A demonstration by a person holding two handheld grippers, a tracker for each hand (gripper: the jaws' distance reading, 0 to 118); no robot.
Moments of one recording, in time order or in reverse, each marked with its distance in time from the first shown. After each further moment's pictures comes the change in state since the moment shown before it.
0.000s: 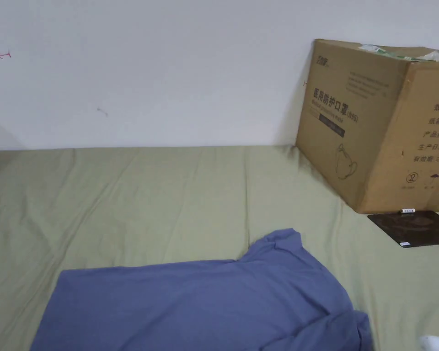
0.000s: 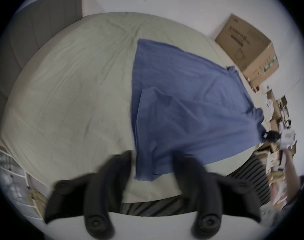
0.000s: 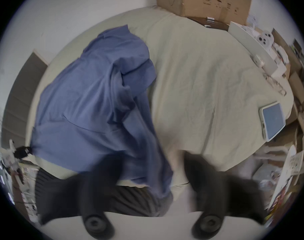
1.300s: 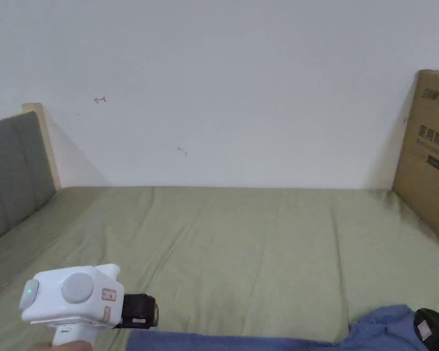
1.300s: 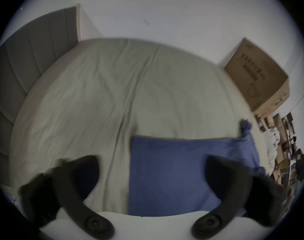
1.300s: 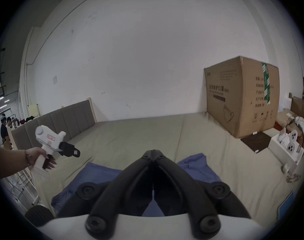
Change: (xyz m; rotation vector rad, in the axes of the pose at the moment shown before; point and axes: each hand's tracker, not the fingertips) left arm 0.026 0.251 -0.124 0.039 0.117 -0.052; right arm -0.202 0.085 0.045 0.827 0.253 0.303
